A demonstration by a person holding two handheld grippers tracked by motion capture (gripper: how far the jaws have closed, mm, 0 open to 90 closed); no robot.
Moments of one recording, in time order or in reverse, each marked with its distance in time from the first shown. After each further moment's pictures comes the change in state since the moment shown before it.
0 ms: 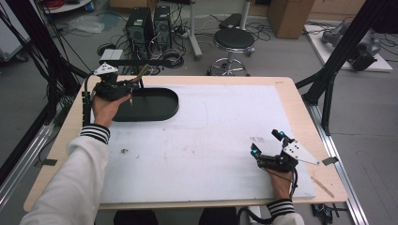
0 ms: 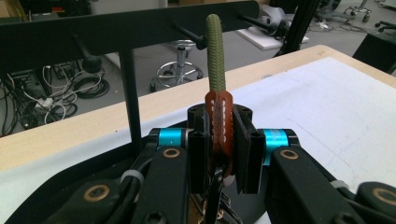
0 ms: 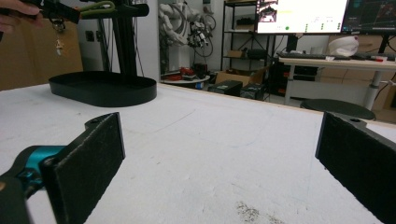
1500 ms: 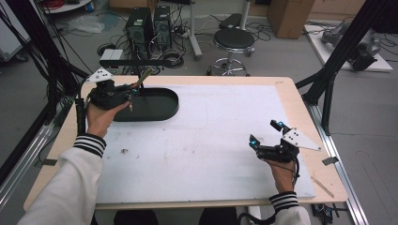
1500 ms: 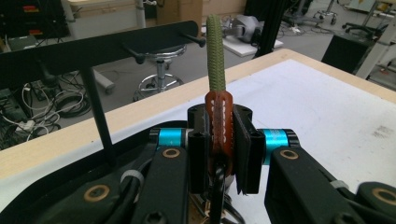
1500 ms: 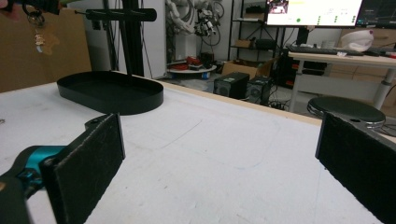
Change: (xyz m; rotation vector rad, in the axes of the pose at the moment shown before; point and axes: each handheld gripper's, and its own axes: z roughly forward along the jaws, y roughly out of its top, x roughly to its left) left arm -0.029 0.001 -0.038 -0.054 -0.080 0.053; right arm 0.002 0.042 0.013 0.057 0.026 -0.010
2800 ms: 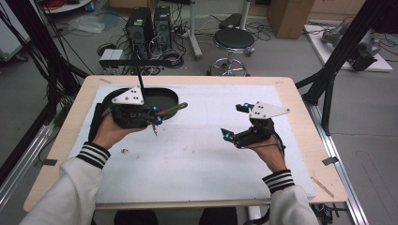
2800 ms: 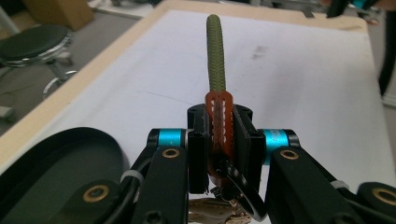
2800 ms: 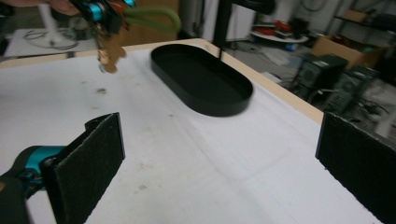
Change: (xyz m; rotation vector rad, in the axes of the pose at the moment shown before) left arm -0.074 0.001 0.002 0.156 -0.372 0.307; right arm 0.041 0.079 0.065 0.214 0.351 -0.167
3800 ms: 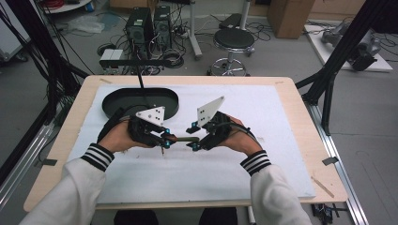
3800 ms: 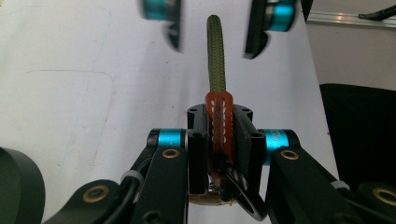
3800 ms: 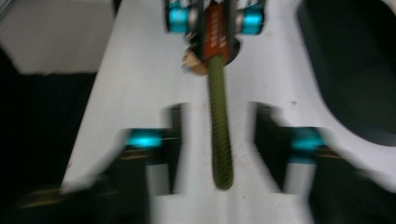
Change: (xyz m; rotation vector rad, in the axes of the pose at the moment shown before) left arm -0.033 0.000 0.035 0.268 -0.323 0.197; right arm 0.044 0.048 0.095 0.341 0.518 -0.323
